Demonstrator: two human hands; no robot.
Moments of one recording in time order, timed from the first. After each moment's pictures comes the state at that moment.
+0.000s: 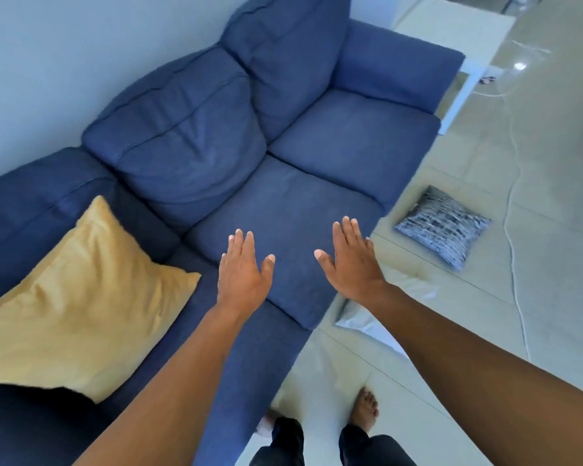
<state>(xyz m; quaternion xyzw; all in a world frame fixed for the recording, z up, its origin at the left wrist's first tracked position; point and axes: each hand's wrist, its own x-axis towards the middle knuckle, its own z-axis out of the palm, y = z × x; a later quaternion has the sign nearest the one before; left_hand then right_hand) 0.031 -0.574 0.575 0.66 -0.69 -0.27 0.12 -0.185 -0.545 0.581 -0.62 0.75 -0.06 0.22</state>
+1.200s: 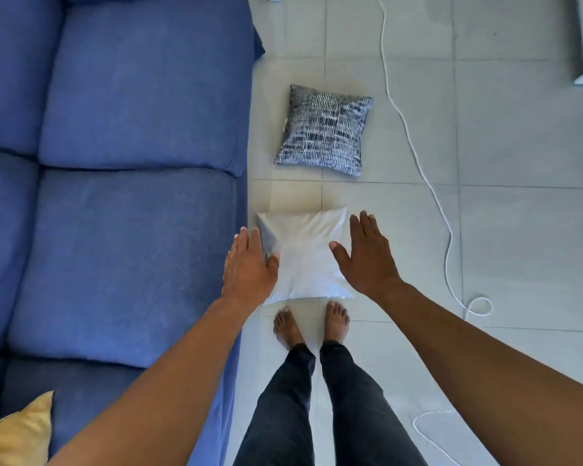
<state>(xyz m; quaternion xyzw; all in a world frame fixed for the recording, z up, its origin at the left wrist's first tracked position) -0.352 -0.627 0.370 0.48 -0.80 -0.32 -0.17 -0.533 -0.481 0.372 -0.32 0.88 -0.09 0.34</state>
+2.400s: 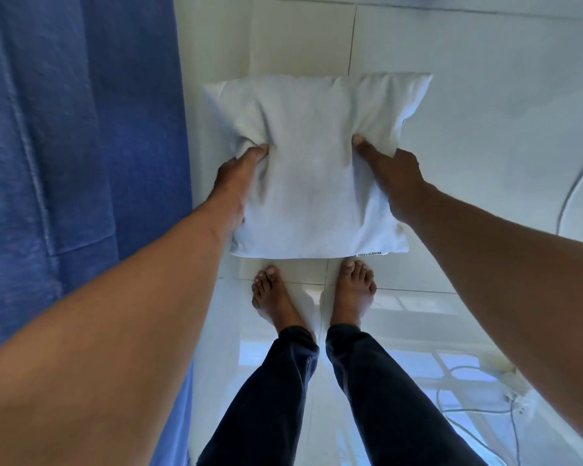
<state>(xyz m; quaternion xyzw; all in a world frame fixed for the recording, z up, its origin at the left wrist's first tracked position) -0.399 -0.666 -0.051 0.71 -0.35 -0.61 -0.09 -0.582 -0.507 -0.041 0.11 0.79 -0.35 0.48</state>
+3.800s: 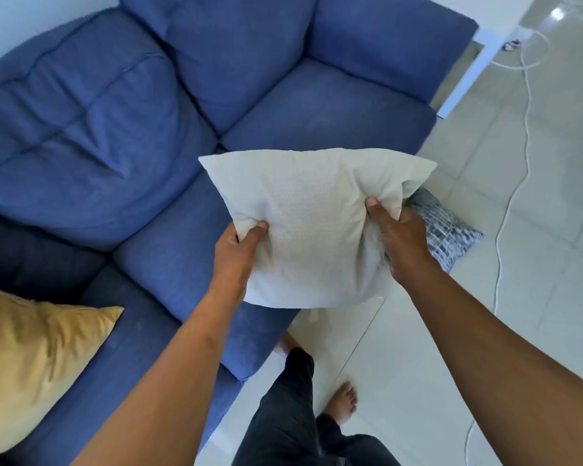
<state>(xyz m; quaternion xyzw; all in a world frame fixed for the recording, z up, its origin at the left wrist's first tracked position) -0.179 -0.773 0.530 0.66 -0.32 -0.57 0.37 -0.436 -0.761 0.550 -0.22 0.72 -0.46 0.46</state>
